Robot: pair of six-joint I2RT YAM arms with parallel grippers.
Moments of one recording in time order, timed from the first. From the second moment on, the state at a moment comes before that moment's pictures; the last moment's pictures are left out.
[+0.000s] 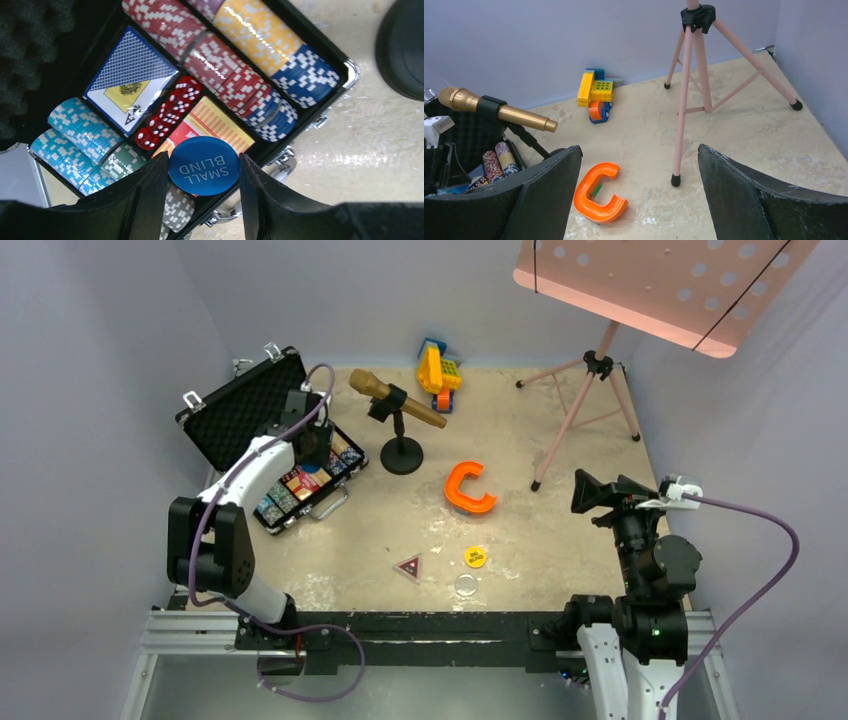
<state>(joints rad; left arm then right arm) -0.20 1.56 1.15 -0.54 -0.22 0.00 -0.04 0.23 0.72 -0.42 -0.05 0.34</state>
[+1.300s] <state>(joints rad) -0.12 1.72 1.22 -0.62 -0.16 -0.05 -0.04 0.23 0.72 -0.42 -0.05 0.34</state>
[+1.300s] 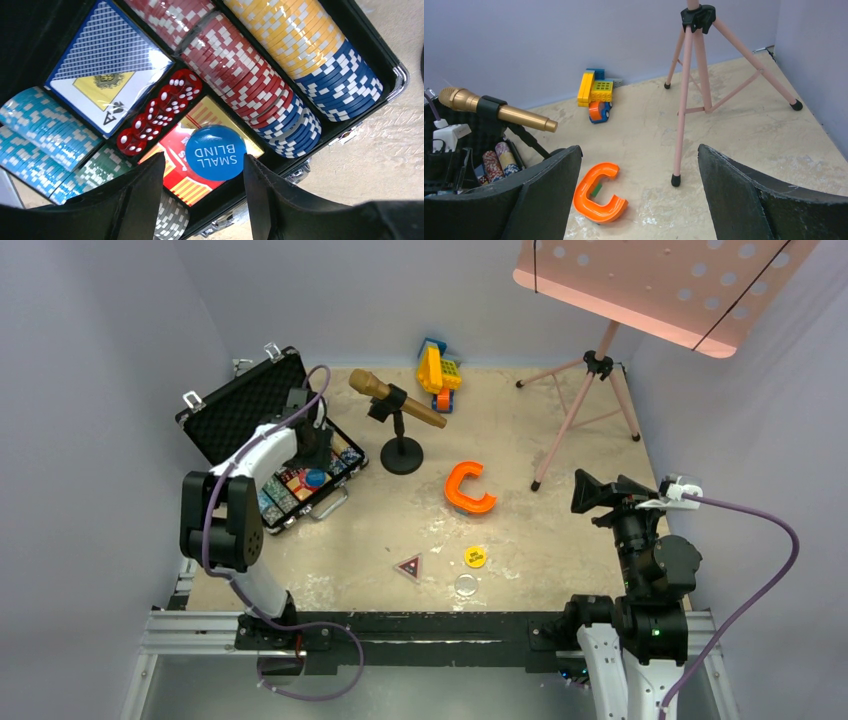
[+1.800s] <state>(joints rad) -0.18 1.27 1.08 -0.62 -0.23 -0.13 -0.04 0.23 0.72 -0.42 -0.05 0.34</state>
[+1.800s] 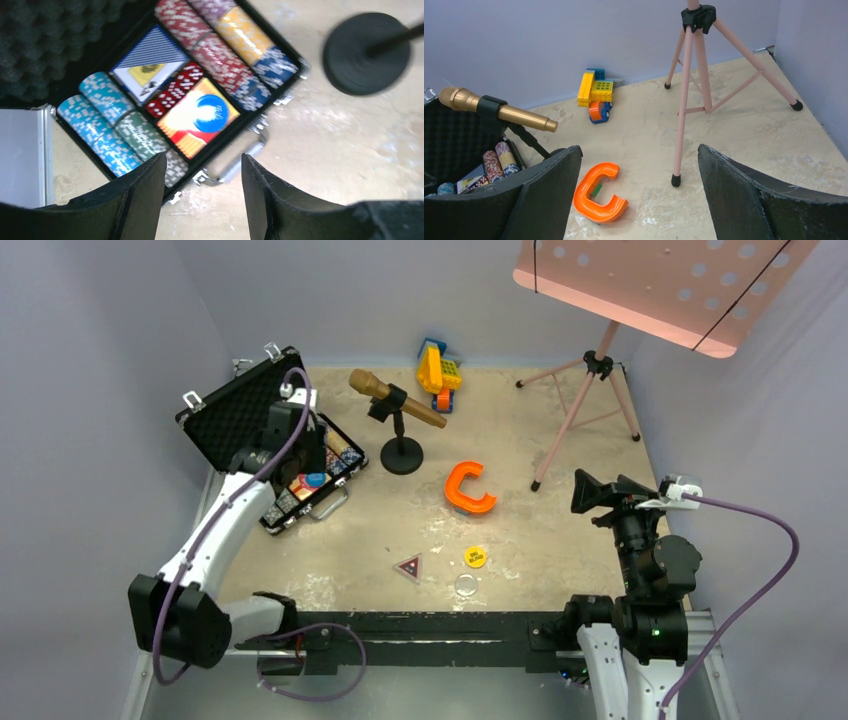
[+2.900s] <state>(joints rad) -1.29 1.79 1.28 -0.49 -0.26 -0.47 -0.04 0.23 0.72 -0.42 -0.05 0.33</state>
